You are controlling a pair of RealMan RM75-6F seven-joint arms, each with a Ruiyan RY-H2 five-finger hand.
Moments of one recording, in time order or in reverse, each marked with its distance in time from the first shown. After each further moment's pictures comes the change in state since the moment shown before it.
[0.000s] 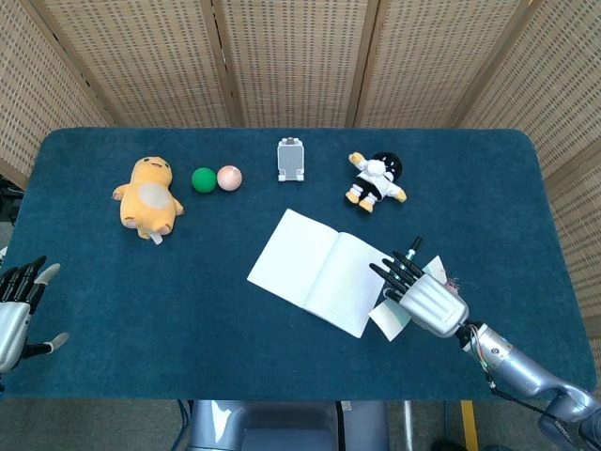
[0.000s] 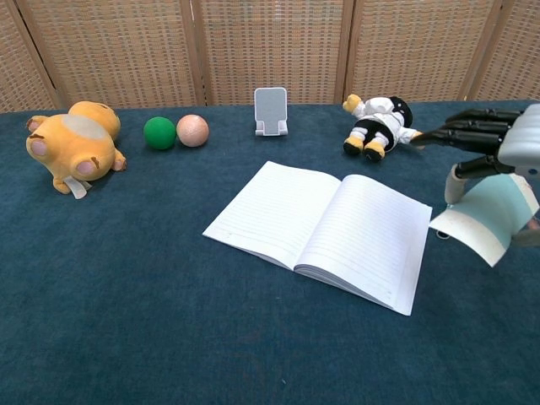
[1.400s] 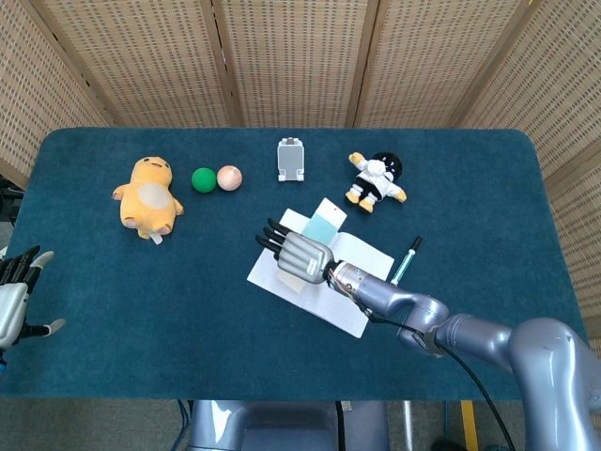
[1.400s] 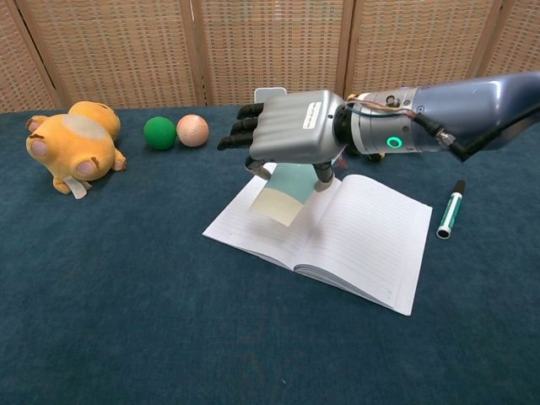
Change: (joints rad) left arm -0.084 0.002 -0.063 0.016 -0.221 -0.171 0.013; right arm 0.550 -0.340 0.202 0.184 0.248 -0.587 -0.403
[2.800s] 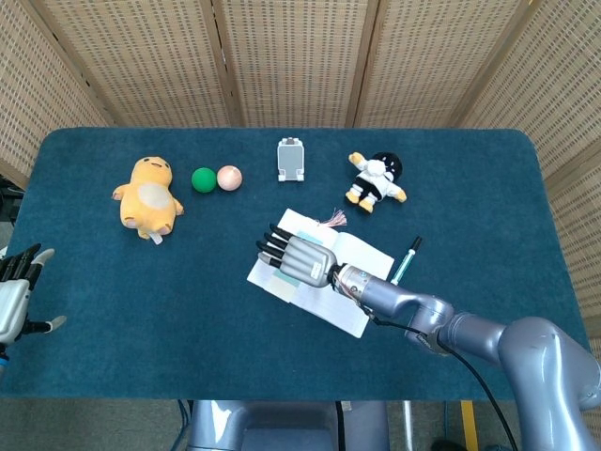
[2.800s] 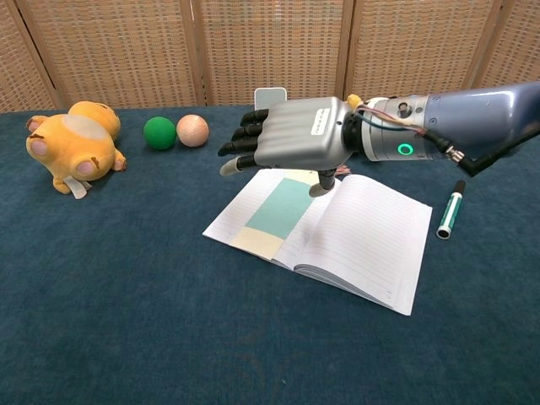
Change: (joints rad) left arm -0.020 -0.008 -0.005 0.010 -0.036 -0.015 0.006; right arm 0.007 0.002 -0.087 0.033 -0.037 0.113 0.151
